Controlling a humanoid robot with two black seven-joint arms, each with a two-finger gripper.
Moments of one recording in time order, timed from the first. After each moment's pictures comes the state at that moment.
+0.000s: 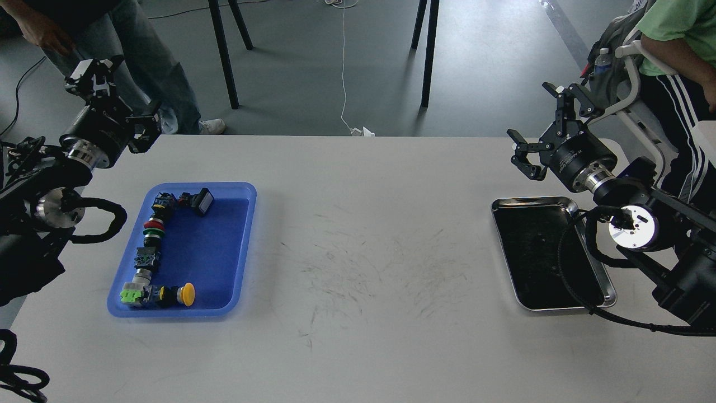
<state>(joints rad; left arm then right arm) -0.85 0.44 -0.50 -0.42 -0.05 -0.49 -0.41 0.68 -0.53 0.61 1.00 0.03 0.18 0.27</state>
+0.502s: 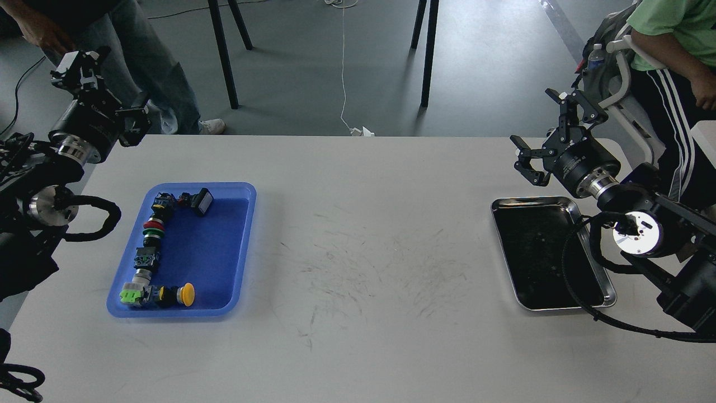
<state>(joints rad) -0.86 0.45 -0.49 -0.41 -0.05 -0.49 -0.45 0.66 -0.54 0.61 1.01 0.03 0.19 0.27</state>
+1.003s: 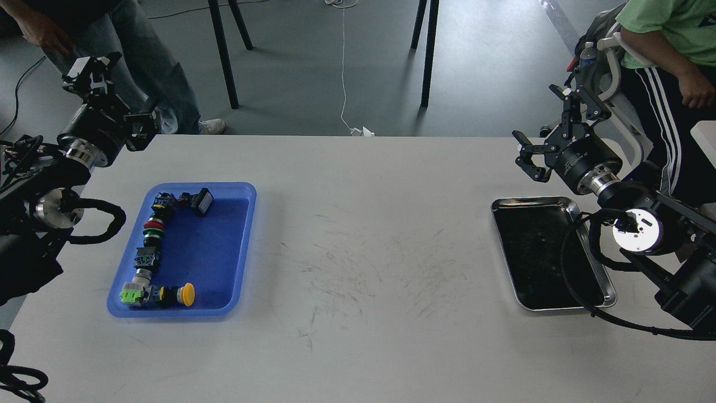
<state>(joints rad) -0.85 0.44 -0.48 -0.41 -0.03 -0.49 -0.44 0.66 -0.53 0.64 1.00 0.03 0.18 0.27</state>
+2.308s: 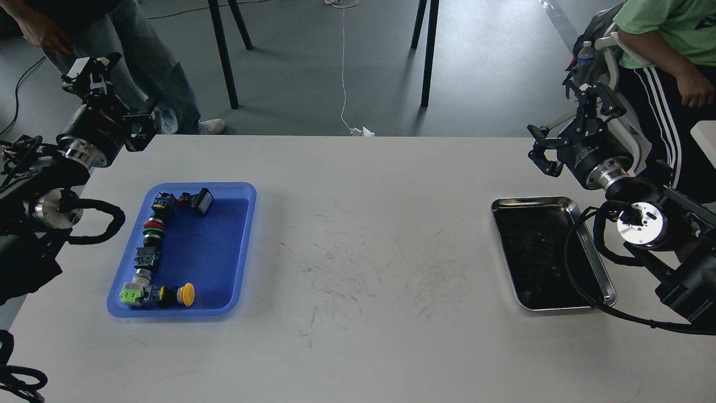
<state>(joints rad) -0.85 0.45 -0.48 -0.41 -0.03 -0.49 -0.44 0.66 -0.52 0.68 0.95 0.04 0.15 0.27</state>
